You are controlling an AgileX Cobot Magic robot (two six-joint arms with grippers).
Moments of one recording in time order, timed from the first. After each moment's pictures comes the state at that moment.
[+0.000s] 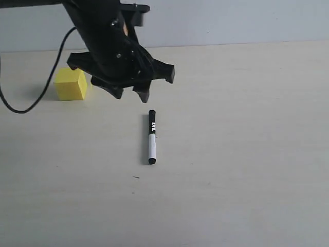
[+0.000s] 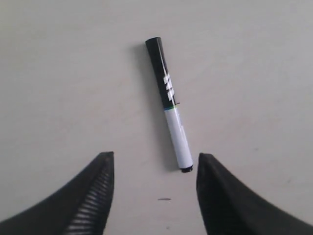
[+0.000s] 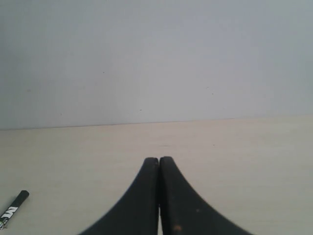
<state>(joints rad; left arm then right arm) -0.72 1.87 -1.52 0.08 1.01 -0.47 -0.01 0.00 0.00 -0.08 0.14 0.14</state>
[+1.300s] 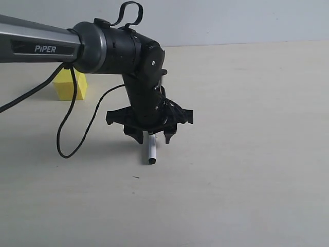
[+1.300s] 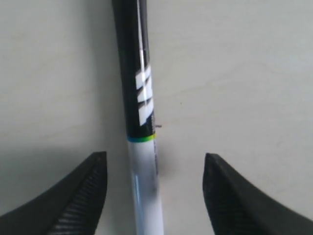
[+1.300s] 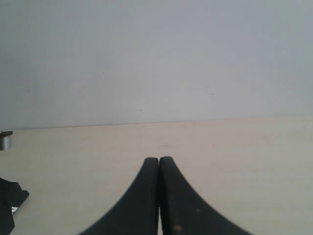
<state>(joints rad) -0.75 2.21 -1.57 -0.01 0.89 -0.65 -0.01 0.00 0.00 -0.08 0.14 0.14</state>
